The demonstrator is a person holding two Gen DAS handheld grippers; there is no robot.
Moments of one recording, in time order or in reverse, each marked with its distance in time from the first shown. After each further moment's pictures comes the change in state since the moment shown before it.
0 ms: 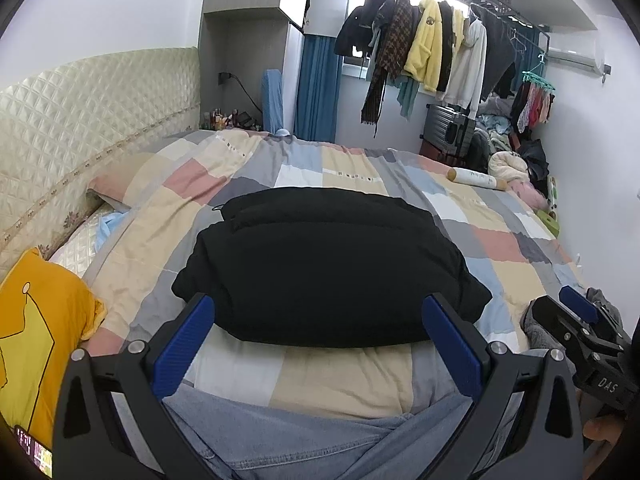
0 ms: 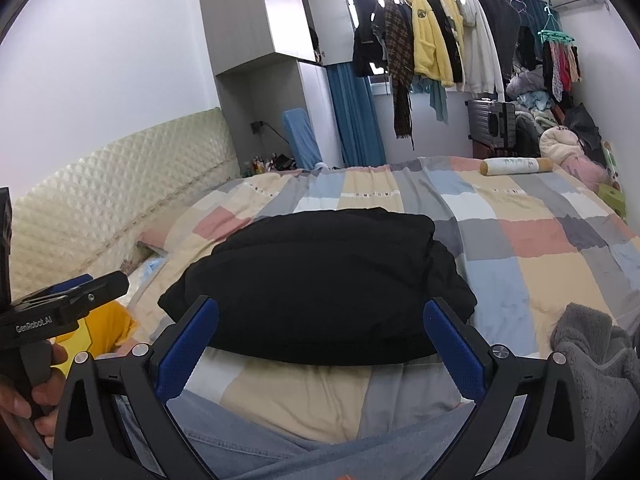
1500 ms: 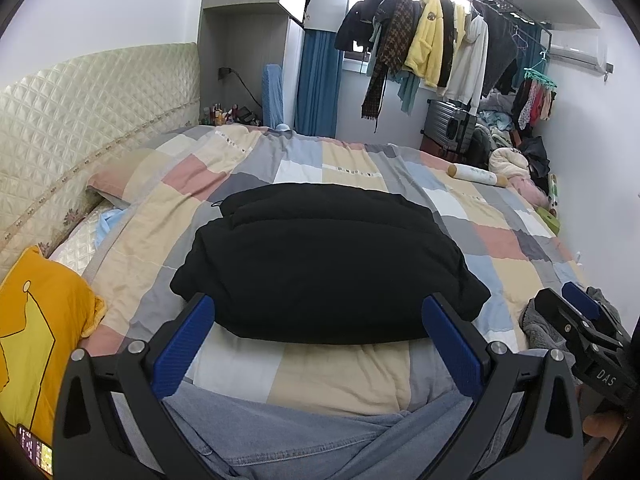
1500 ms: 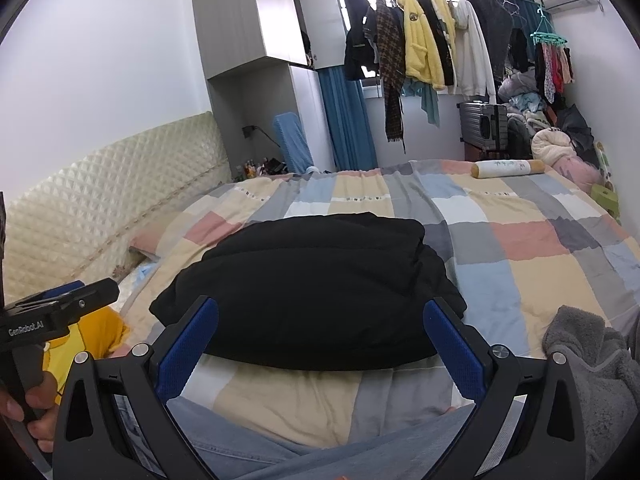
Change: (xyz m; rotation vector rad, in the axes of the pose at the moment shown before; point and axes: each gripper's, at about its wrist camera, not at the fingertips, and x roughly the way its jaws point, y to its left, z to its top) left arm 0.004 -0.001 0.001 0.001 0.020 0.005; right arm 0.000 -0.010 0.004 0.005 -0.012 -0.030
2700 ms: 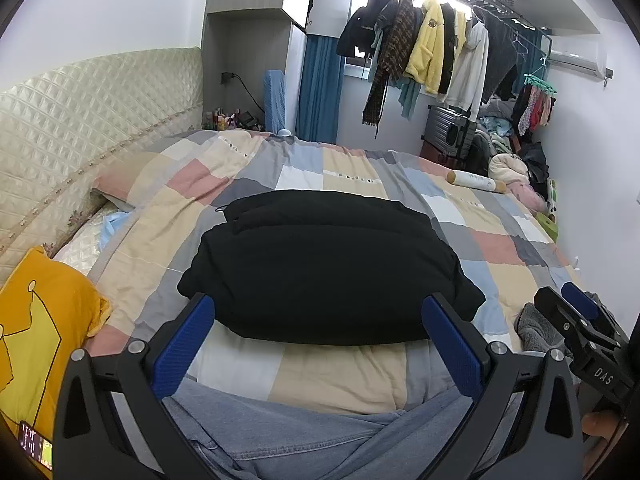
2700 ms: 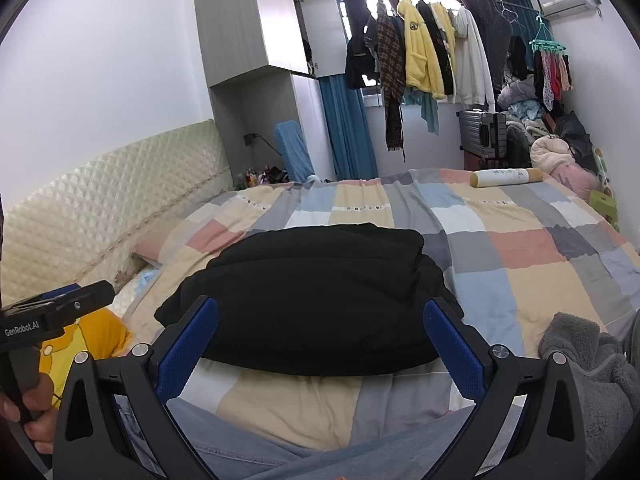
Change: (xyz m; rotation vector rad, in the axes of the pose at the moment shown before) left arm -0.021 -0.007 -0.001 -0.009 -0.021 0.001; right arm -0.010 0.007 0.003 -0.006 -0.030 0.000
